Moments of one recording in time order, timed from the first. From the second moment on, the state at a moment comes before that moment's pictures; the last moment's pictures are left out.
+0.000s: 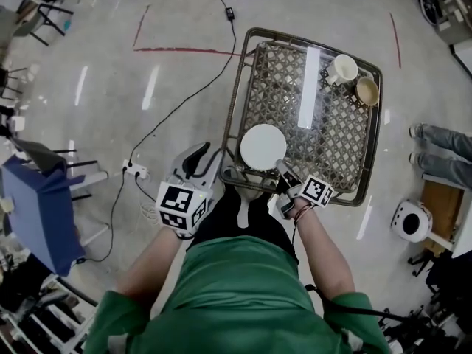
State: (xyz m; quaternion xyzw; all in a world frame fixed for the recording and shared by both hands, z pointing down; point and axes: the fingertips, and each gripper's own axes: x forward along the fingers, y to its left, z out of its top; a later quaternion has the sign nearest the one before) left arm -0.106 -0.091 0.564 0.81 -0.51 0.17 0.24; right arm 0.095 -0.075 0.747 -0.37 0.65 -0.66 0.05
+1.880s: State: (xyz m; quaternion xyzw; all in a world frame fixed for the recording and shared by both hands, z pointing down) left arm -0.130 -0.183 0.430 0.79 -0.59 0.11 0.12; right arm 0.145 -0.220 0.422 -0.55 0.82 -0.11 -0.07
